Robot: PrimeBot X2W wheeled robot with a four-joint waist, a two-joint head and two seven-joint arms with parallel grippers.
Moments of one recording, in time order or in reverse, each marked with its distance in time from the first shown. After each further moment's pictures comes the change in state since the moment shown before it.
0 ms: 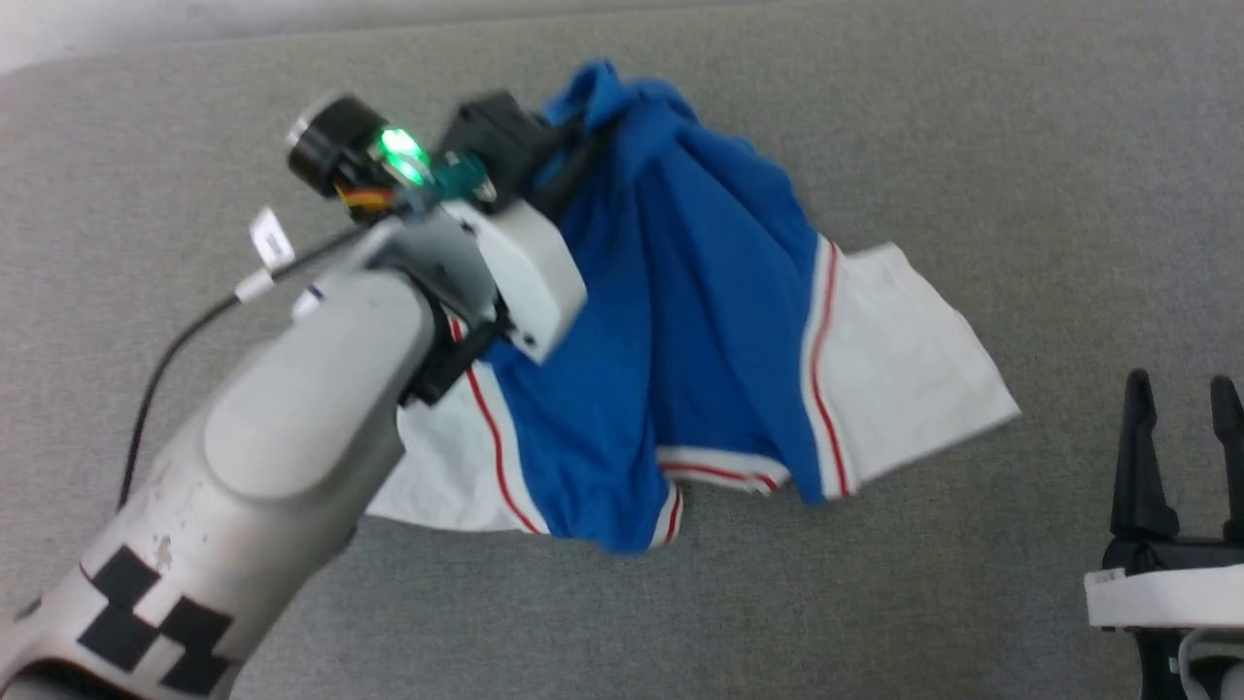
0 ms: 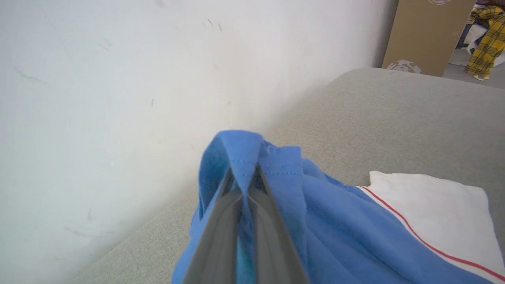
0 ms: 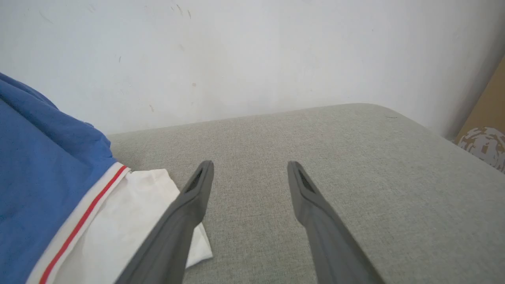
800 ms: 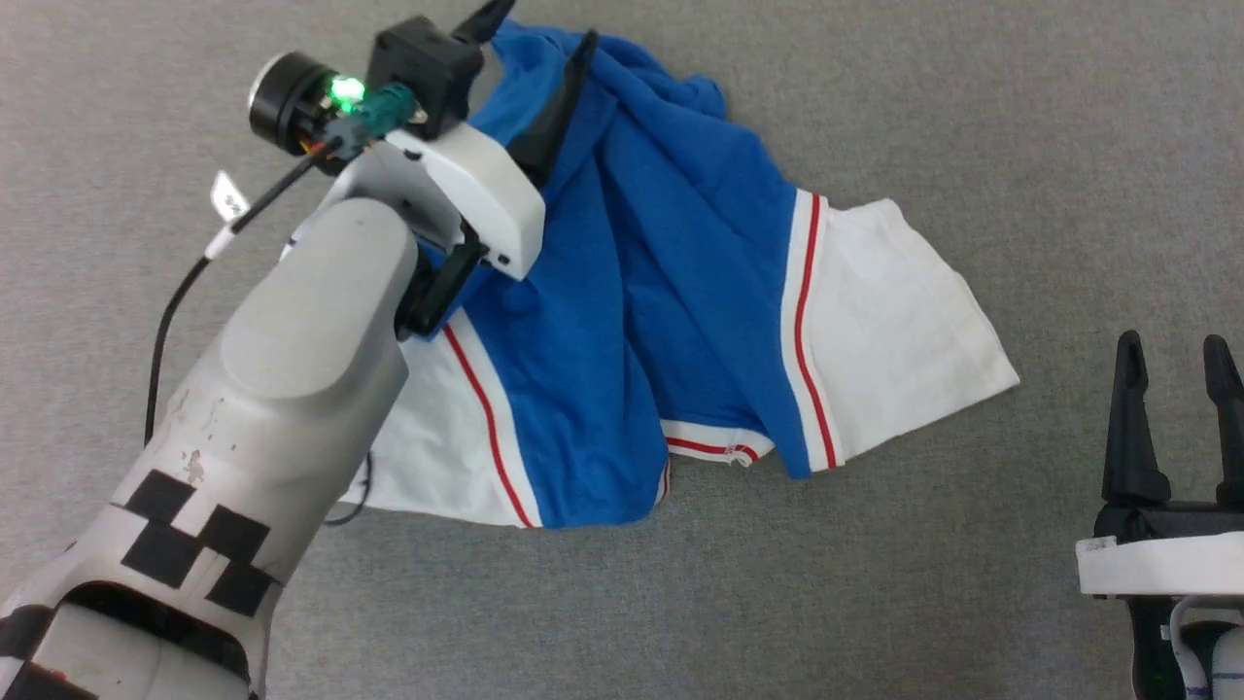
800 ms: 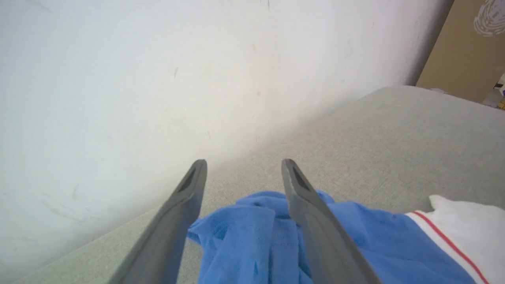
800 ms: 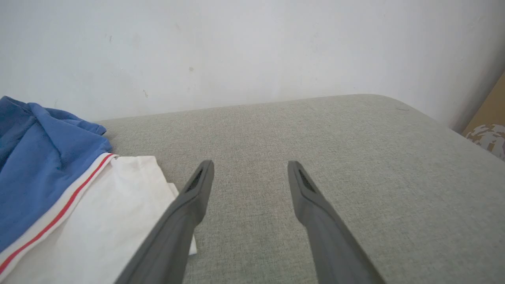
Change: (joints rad) left arm -0.148 -0.114 0.044 0.435 -0.023 -0.034 -0.284; right arm -0.067 0.000 0.021 0.003 -0.019 0.000 0.000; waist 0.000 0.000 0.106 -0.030
